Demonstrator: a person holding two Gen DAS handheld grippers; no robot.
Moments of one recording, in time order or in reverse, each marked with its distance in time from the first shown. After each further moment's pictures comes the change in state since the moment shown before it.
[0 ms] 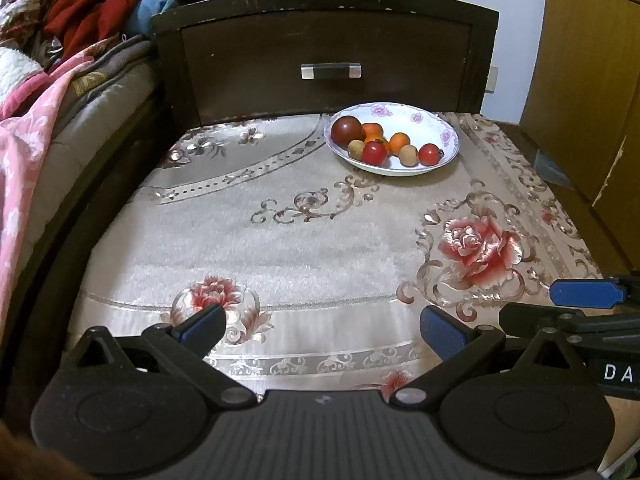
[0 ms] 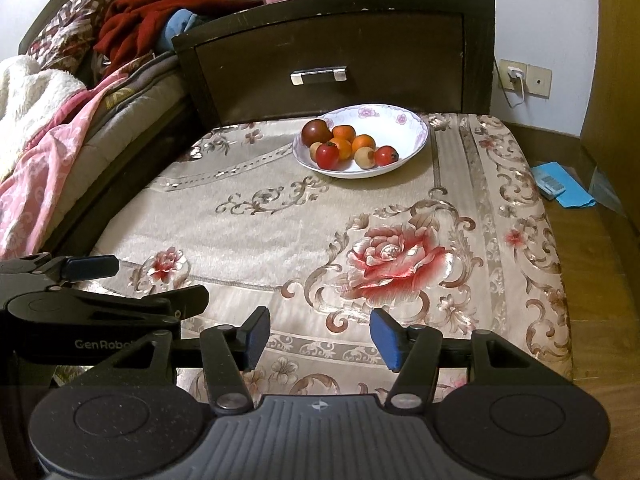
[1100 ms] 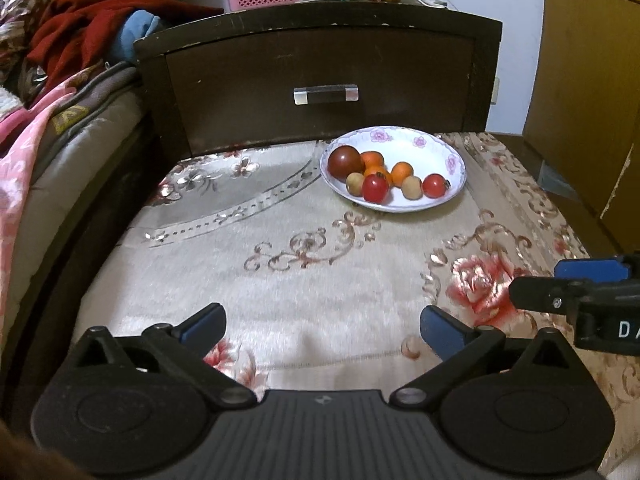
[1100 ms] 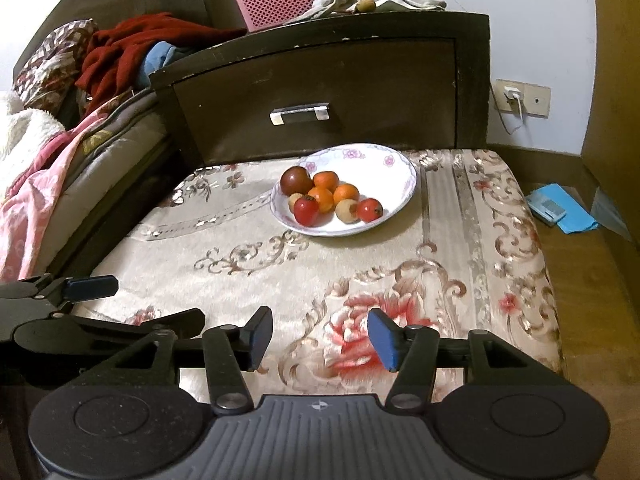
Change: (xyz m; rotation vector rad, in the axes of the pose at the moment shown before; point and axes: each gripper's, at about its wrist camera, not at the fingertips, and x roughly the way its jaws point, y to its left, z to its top) left arm 0.021 -0.007 0.030 0.032 -0.043 0.013; right arm 0.019 -0.025 0.041 0.019 -0.056 0.007
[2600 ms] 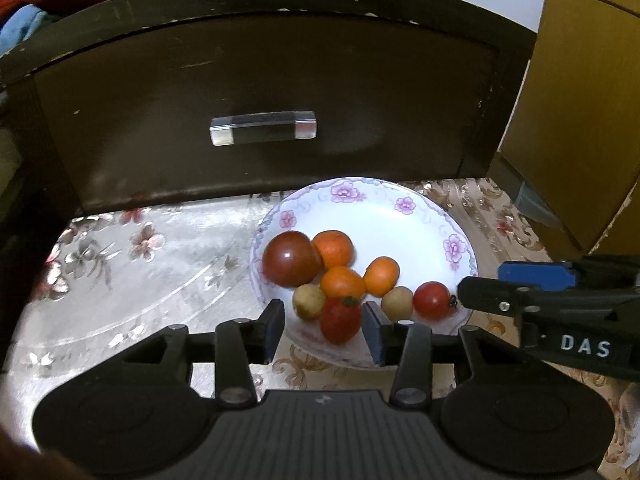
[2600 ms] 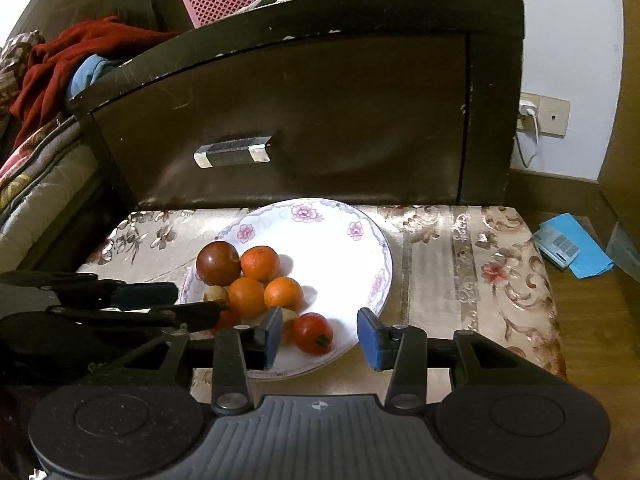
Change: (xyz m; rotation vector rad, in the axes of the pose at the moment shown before) left arm 0.133 -0.014 0.115 -0.006 0.029 -0.163; right arm 0.113 -0.058 0.098 -0.018 -0.013 -0.011
